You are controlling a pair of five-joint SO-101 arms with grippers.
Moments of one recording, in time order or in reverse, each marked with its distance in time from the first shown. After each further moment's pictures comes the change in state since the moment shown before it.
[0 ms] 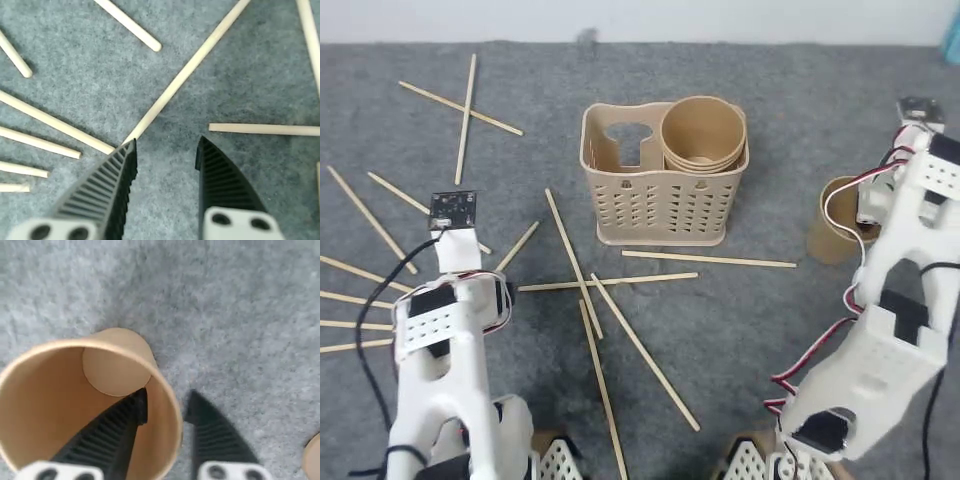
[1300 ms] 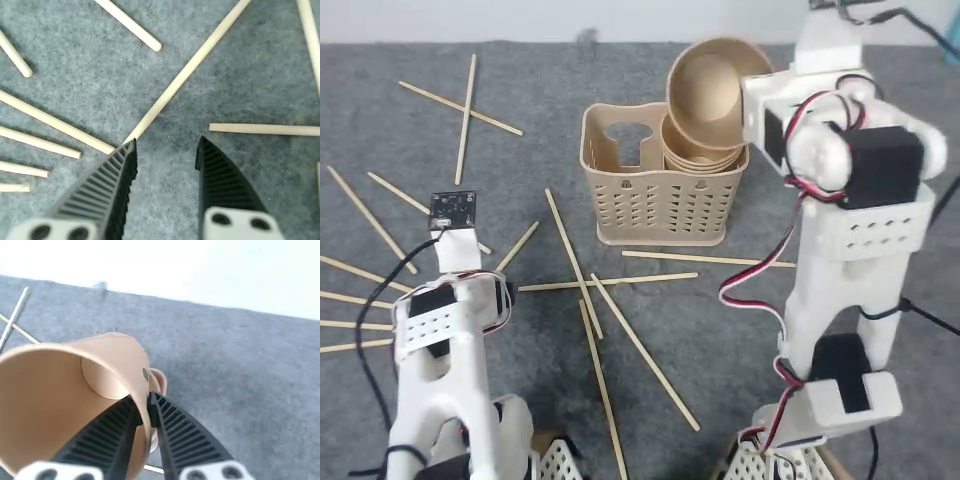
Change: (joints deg) left arm -0.1 0.0 0.0 0.0 0.0; right arm -33.8 -20.7 -39.8 17.6 -14.7
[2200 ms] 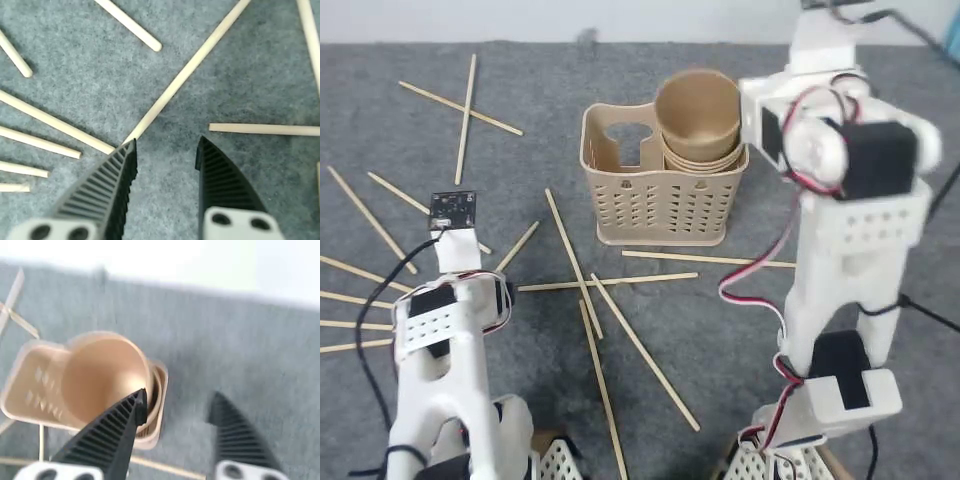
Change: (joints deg) left arm 0.0 0.0 0.0 0.0 0.0; right arm 0.3 0.7 -2.6 0.1 0.0
